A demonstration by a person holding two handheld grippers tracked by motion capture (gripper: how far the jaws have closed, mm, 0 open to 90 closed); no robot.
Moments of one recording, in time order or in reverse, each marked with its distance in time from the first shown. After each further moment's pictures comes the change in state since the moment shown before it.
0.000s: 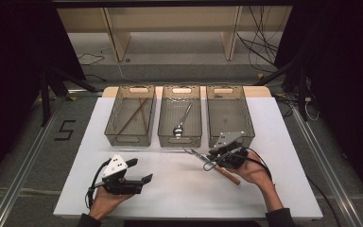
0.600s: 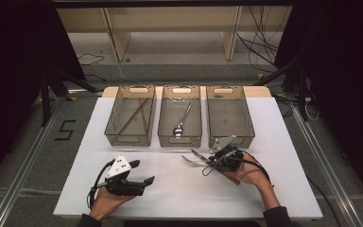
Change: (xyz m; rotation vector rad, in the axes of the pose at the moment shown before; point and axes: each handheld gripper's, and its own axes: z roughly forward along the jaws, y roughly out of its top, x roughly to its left) left arm -0.006 0.000 0.005 0.051 -0.012 0.030; right arm -0.004 -0.018 0.032 0.127 0.039 -0.059
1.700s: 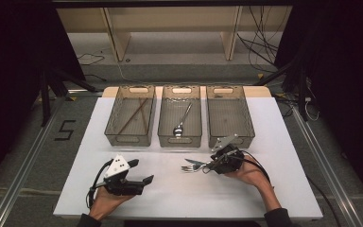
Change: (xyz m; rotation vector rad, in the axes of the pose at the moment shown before) left arm 0.002 0.000 -0.002 -0.013 0.009 -0.008; right arm -0.004 -0.005 0.005 0.012 0.032 0.075
